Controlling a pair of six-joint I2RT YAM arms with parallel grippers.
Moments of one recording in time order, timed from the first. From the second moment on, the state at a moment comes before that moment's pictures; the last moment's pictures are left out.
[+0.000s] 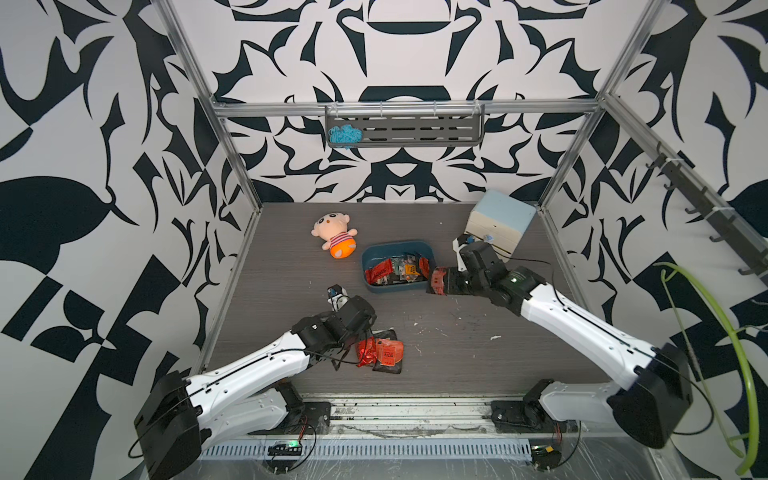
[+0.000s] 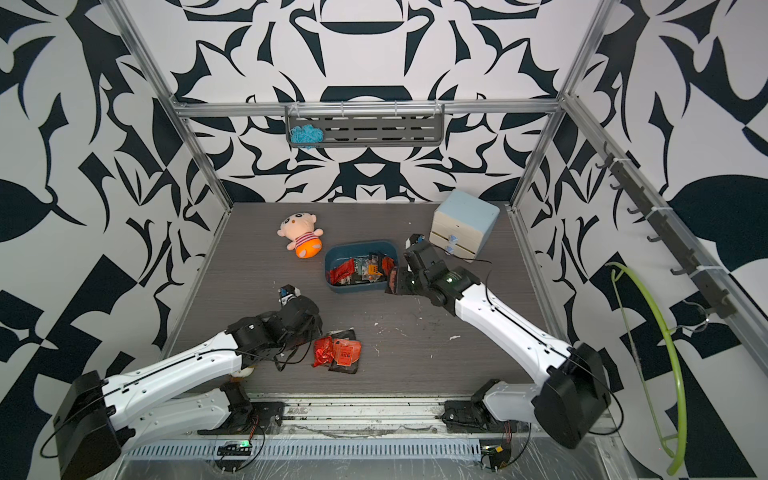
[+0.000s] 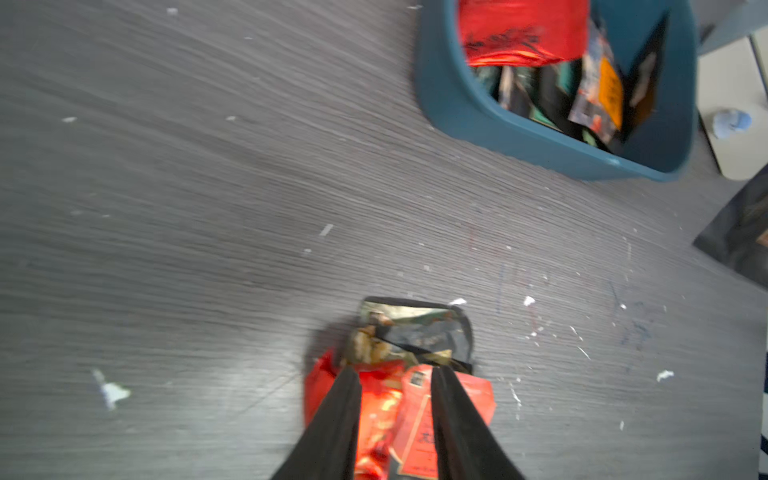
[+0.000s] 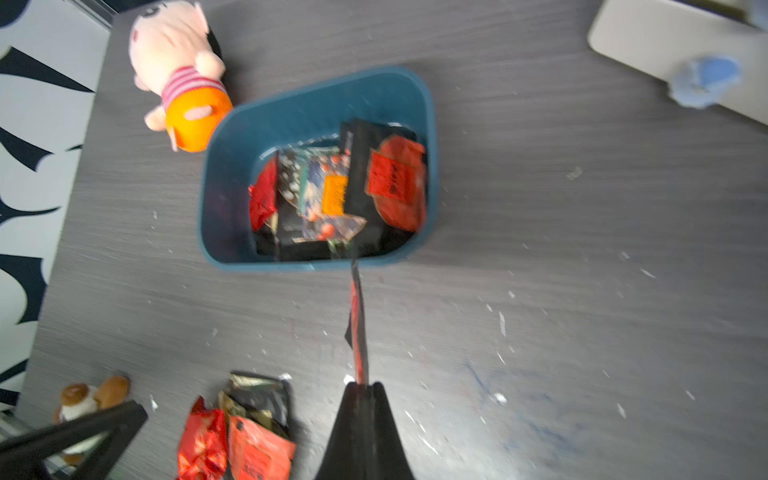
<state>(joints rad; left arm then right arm) -0.88 1.00 0.62 -0.60 -0.27 -1.12 0.61 1.35 1.10 -0.58 0.00 0.59</state>
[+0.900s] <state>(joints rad) -0.78 0.63 0.45 -0.71 -0.21 -1.06 0.56 1.99 1.62 -0.57 -0.11 0.60</state>
